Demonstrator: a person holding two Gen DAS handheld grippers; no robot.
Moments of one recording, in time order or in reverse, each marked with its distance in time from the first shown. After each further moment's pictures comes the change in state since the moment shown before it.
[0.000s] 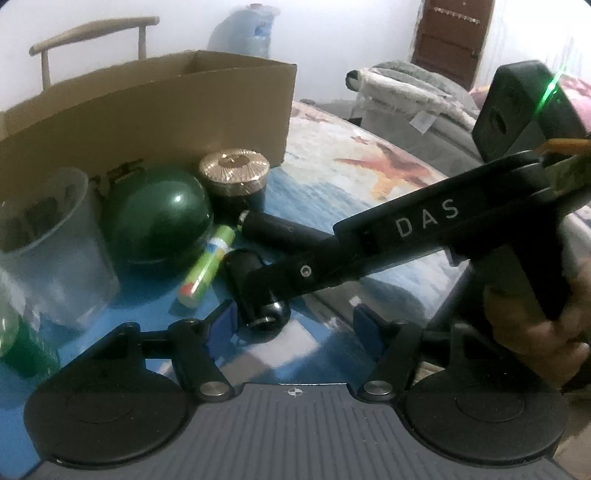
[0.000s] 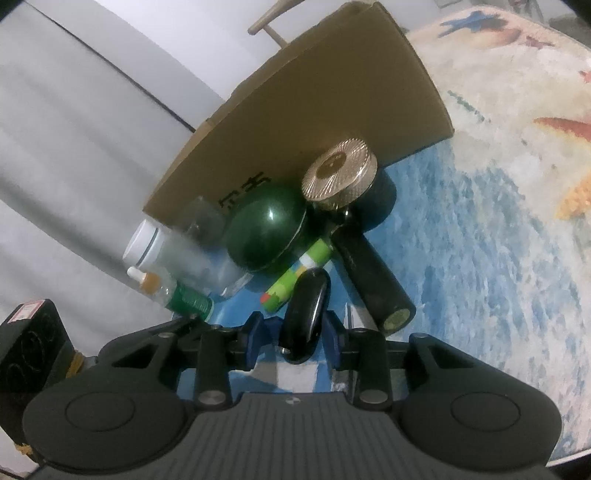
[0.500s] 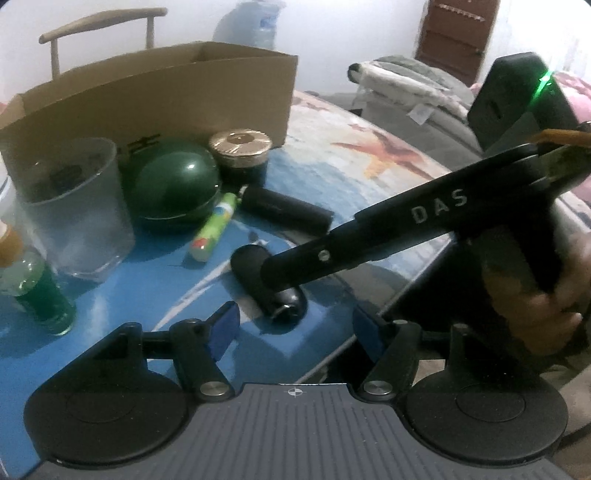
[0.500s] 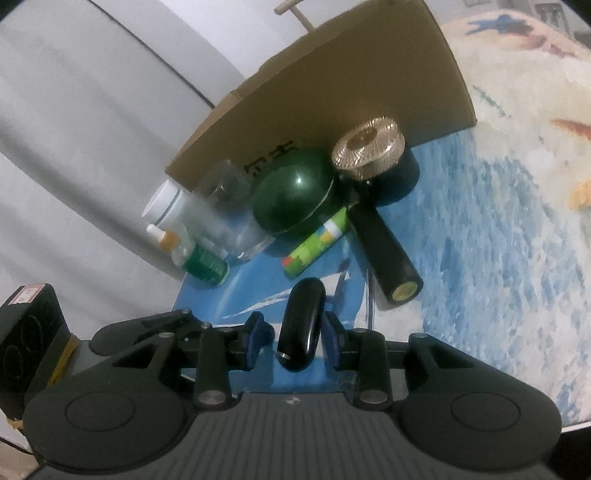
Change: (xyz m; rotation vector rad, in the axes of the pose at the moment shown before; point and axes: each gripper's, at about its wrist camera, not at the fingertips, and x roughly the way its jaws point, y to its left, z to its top) left arm -0.018 -0.004 -0.015 -0.015 0.026 0.022; right arm -0.004 0.017 -0.012 -0.088 0.054 0.003
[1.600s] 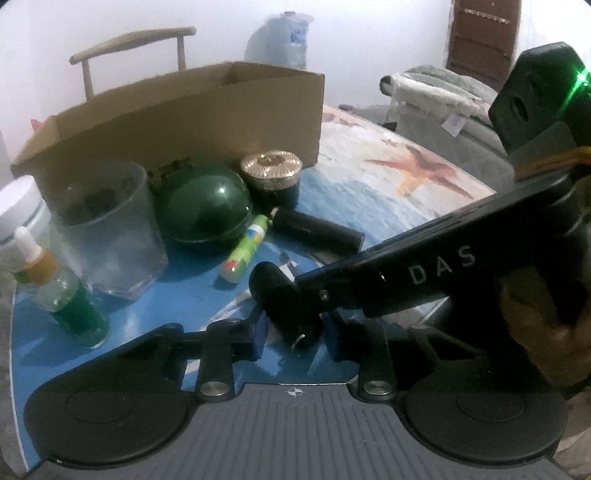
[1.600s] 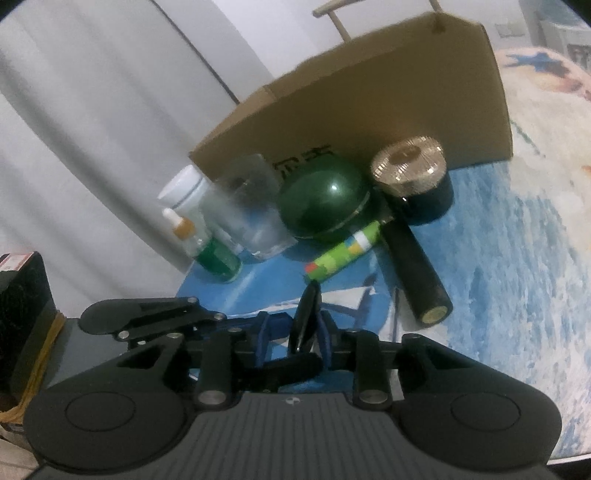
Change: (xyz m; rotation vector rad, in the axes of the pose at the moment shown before) left arm -0.006 -0.007 0.003 0.002 -0.059 0.145; right arm 0.002 0.021 -0.002 -0.138 -0.015 -0.004
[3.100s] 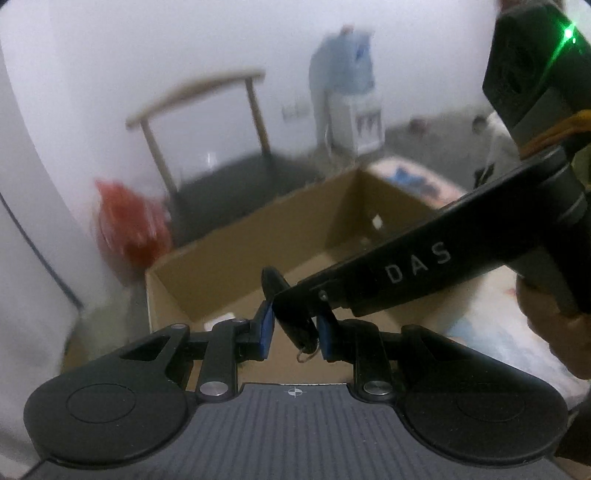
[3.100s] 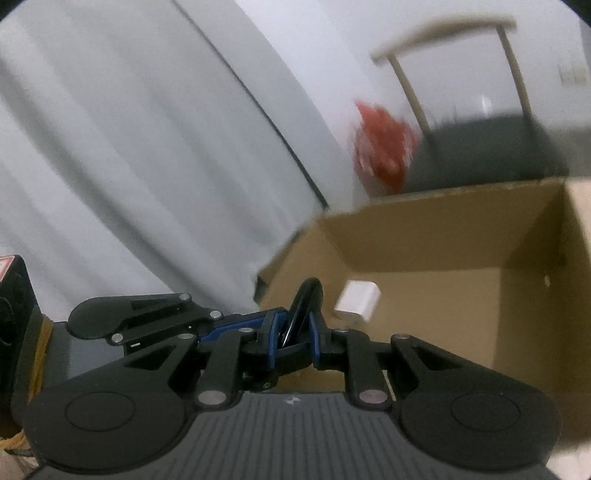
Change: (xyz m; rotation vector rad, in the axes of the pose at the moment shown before) left arm 0.014 0.107 0.190 0.053 0.046 0.259; right arm 0.064 0.016 0.249 -0.042 0.024 0.124
